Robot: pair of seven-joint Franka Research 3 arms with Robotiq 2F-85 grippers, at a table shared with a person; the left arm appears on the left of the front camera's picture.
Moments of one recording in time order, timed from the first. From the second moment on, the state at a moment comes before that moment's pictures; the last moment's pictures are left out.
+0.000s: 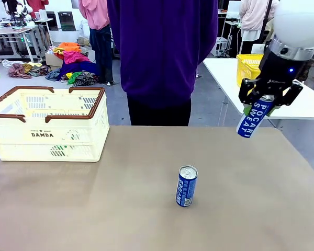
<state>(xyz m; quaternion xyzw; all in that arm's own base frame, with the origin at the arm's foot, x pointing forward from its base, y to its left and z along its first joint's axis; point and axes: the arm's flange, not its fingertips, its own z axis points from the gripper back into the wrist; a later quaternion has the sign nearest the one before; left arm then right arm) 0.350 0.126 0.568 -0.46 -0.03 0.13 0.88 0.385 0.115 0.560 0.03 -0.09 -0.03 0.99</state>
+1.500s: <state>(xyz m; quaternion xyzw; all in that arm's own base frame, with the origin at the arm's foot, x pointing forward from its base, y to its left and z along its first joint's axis) 0.350 0.126 0.568 -0.46 -0.03 0.13 0.88 0.405 0.508 0.377 0.00 -0.05 0.27 0.96</state>
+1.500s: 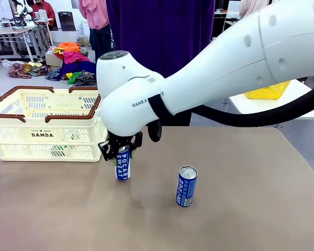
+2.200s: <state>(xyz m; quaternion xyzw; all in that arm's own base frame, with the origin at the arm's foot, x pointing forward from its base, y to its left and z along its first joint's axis) 0.350 0.126 0.568 -0.46 -0.03 0.13 0.88 0.410 0.505 0.392 0.01 -0.06 0.29 0.96</state>
